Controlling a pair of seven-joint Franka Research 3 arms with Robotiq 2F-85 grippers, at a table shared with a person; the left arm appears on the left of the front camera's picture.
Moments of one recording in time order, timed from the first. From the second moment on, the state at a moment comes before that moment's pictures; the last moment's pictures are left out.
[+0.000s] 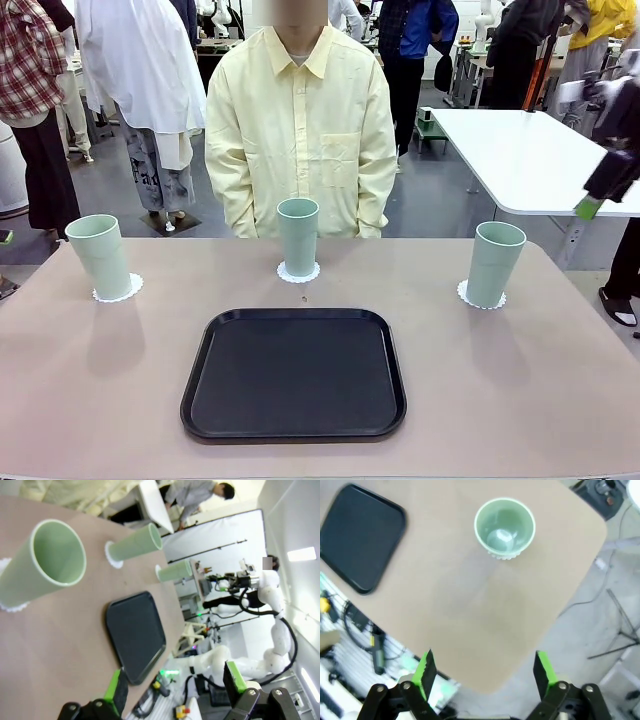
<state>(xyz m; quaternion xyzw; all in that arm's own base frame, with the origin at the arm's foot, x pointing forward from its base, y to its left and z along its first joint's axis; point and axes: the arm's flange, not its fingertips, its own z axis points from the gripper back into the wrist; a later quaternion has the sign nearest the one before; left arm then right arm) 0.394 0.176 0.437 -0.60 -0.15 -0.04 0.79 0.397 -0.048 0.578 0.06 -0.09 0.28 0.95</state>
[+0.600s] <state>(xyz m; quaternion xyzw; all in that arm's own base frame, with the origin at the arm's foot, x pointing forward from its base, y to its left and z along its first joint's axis) 0.394 0.176 0.437 -0.60 -0.15 -0.04 0.79 0.386 -0.209 0.561 0.31 -0.09 0.08 0.94</state>
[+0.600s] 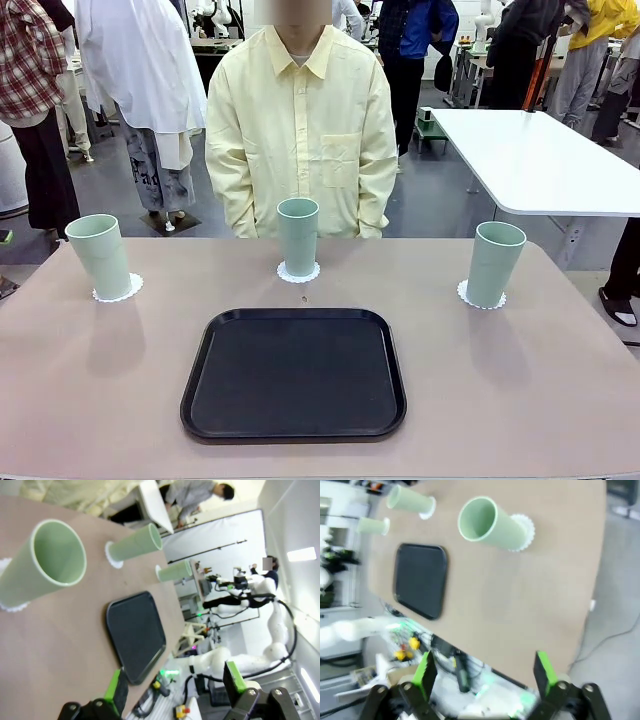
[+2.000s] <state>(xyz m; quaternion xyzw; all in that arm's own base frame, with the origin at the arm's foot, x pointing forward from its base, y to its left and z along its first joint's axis) 0.394 0.176 0.437 -0.60 -0.15 -0.04 0.79 0.378 -0.299 0.435 0.57 -0.11 0.05 0.81</state>
